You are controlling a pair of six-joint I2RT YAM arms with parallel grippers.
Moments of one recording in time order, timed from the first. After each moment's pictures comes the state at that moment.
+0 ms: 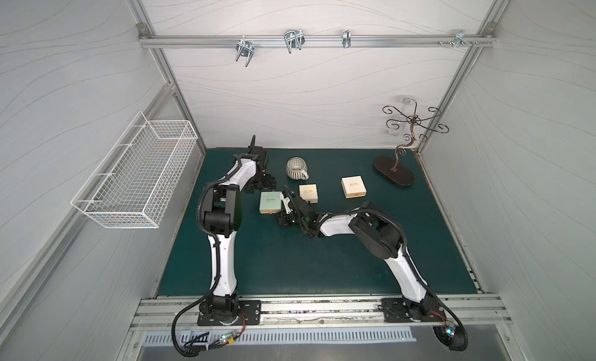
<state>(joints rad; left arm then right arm) -0.12 2.17 1.78 -0.96 0.02 -0.21 0.98 2.21 1.30 0.38 -0.07 0.49</state>
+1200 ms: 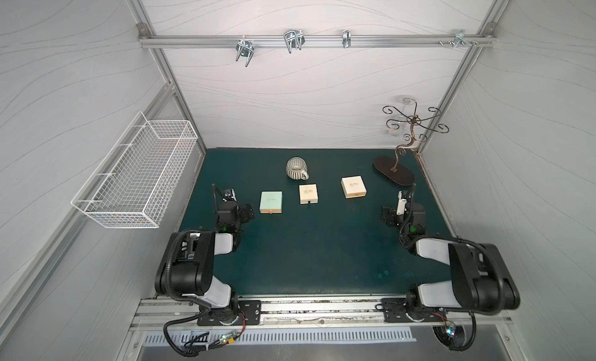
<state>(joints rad) 0.05 1.53 0.39 0.61 -0.13 -0.15 0.05 1.46 0.36 0.58 0.02 0.08</state>
